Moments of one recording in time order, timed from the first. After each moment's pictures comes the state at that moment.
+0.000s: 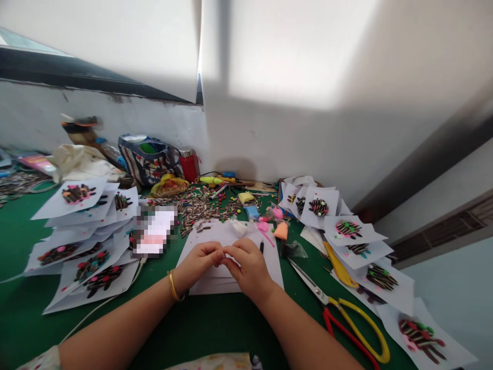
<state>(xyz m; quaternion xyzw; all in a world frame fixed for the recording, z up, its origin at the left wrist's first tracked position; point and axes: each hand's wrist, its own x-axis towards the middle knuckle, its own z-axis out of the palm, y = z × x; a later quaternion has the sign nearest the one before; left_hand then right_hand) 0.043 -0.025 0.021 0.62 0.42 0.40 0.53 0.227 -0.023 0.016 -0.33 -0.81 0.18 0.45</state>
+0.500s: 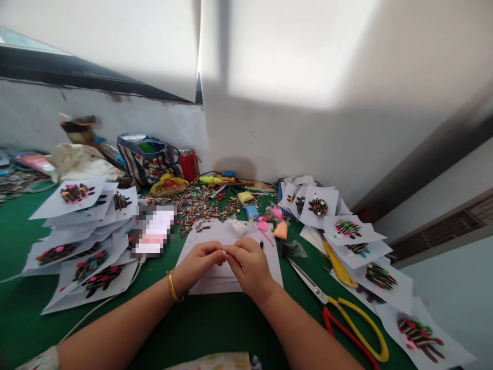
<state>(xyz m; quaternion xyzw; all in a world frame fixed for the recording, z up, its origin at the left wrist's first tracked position) 0.045 -0.025 0.021 0.62 0.42 0.40 0.53 0.227 -0.024 0.017 -0.34 -0.81 0.16 0.46</state>
